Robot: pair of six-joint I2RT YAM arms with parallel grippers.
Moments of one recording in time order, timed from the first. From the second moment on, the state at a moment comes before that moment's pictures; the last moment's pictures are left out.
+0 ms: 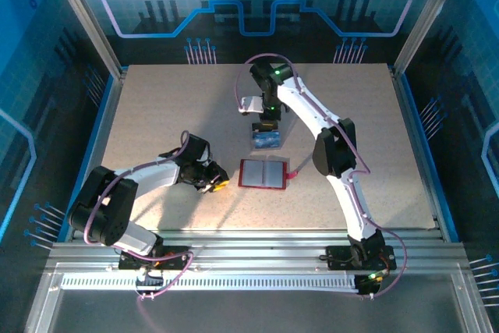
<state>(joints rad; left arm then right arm) -0.37 1.49 0.65 -0.30 0.50 -0.98 0.52 2.40 2.36 -1.30 0.01 -0.99</state>
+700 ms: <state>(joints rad) -0.37 1.63 0.77 -0.20 0.54 -0.99 0.54 1.82 1.55 -0.80 -0.14 -0.40</state>
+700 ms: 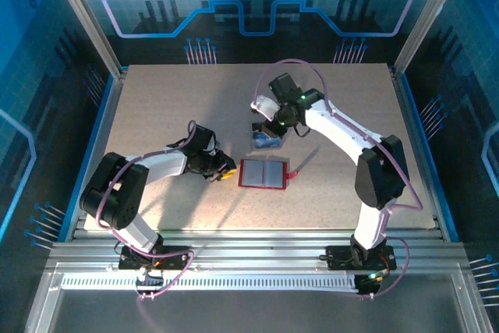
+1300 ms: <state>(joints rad) -0.41 1.75 0.86 -0.18 0.59 -0.99 0.56 1.66 1.14 -0.50 -0.30 0.33</state>
